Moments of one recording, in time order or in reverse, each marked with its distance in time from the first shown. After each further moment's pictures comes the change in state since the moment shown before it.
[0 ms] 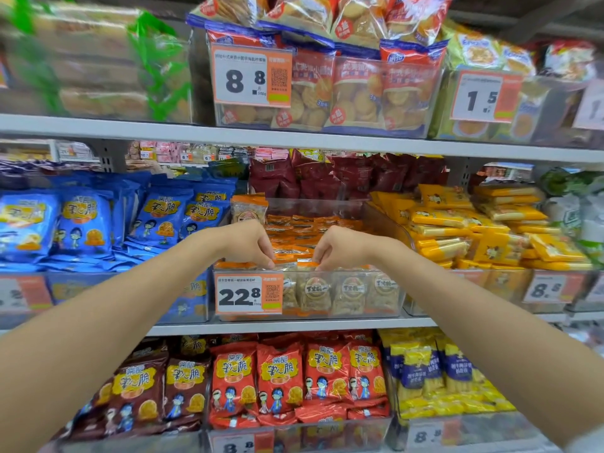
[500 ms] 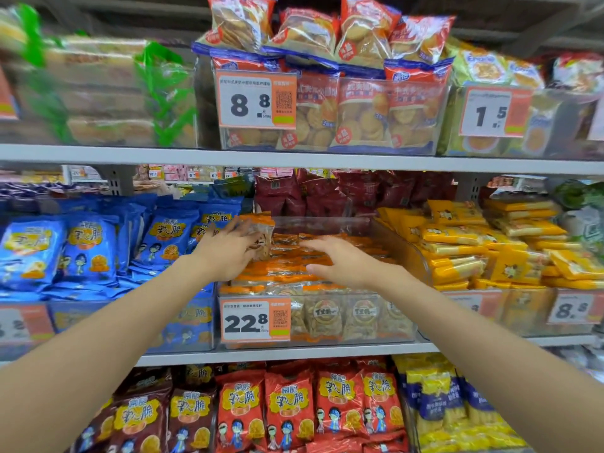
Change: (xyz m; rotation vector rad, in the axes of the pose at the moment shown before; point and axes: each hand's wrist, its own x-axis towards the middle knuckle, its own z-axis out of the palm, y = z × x) left_hand 0.018 -0.051 -0.006 0.564 0.225 -0.157; right_hand 0.021 0.006 0.011 -0.087 0.203 -0.093
